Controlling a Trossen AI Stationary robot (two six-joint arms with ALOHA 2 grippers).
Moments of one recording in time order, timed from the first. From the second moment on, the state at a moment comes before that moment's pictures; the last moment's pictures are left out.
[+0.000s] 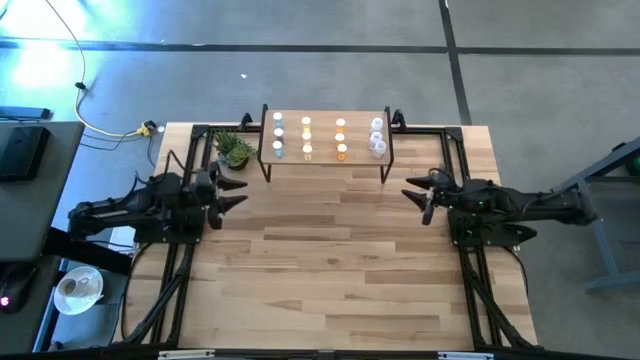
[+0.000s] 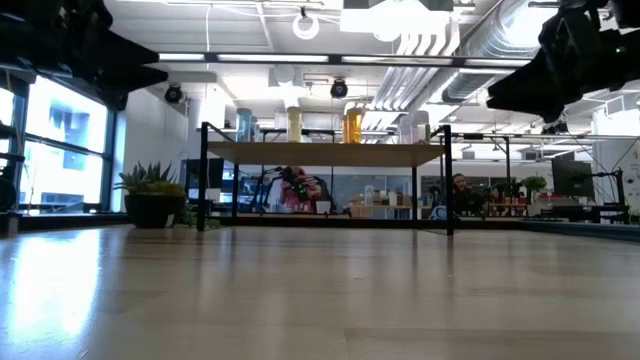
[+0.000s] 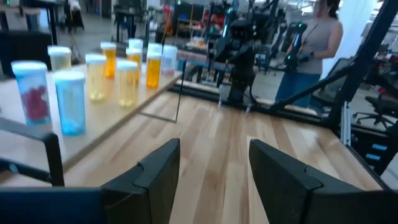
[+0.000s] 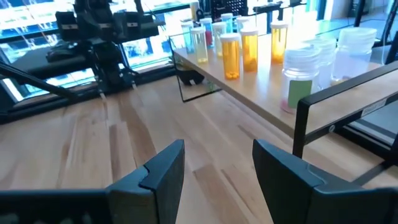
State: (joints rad) left arm 0.26 0.08 0.19 -0.18 -0.04 -0.17; right arm 0.00 0.25 0.22 -0.16 0.37 0.20
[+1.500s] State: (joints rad) left arm 0.26 0.01 0.02 0.03 0.14 -0.12; right arm 0.00 0.12 0.01 0.03 0.07 0.26
